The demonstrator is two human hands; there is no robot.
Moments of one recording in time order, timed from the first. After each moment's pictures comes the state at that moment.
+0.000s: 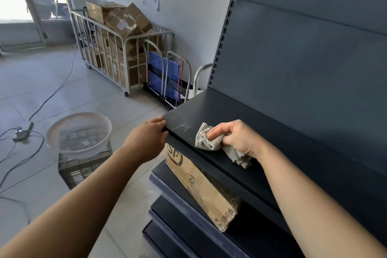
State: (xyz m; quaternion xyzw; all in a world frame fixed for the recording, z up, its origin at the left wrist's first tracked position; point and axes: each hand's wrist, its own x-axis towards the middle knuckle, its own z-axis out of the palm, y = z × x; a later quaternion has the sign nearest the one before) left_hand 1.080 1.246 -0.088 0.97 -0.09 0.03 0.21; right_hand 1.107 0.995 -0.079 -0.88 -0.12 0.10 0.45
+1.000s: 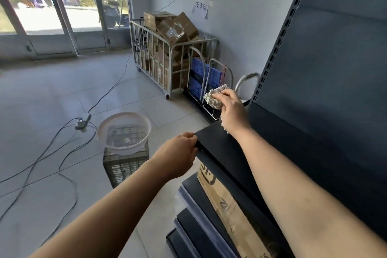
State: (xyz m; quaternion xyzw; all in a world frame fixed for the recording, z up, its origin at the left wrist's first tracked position) left_hand 1.087 1.255 -0.088 0.97 -0.07 0.00 0.21; right_hand 1.239 1.107 -0.094 -0.90 -0.21 -0.22 0.29
